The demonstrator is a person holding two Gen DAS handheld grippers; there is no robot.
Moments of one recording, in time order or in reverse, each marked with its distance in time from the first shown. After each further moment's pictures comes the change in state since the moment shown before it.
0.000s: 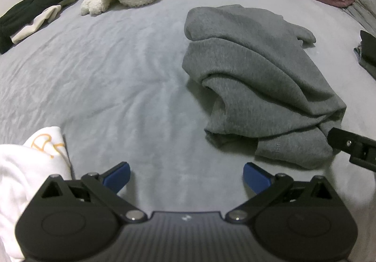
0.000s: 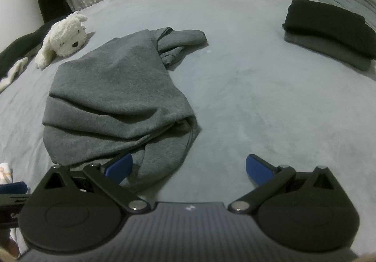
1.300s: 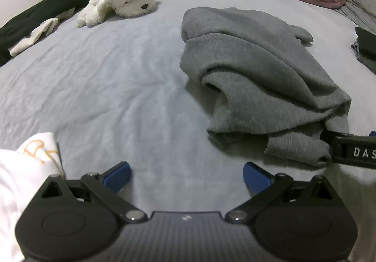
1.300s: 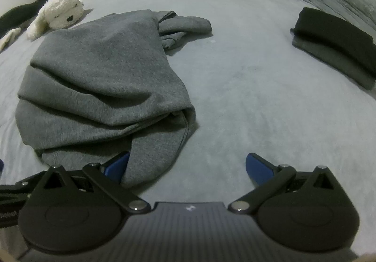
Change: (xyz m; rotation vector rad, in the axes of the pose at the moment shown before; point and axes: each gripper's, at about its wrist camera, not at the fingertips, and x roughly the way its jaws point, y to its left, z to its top) left arm 0.012 -0.002 -0.009 0.029 -0.083 0.005; right arm 0.027 0.013 -0.008 -0.132 0.020 -0.091
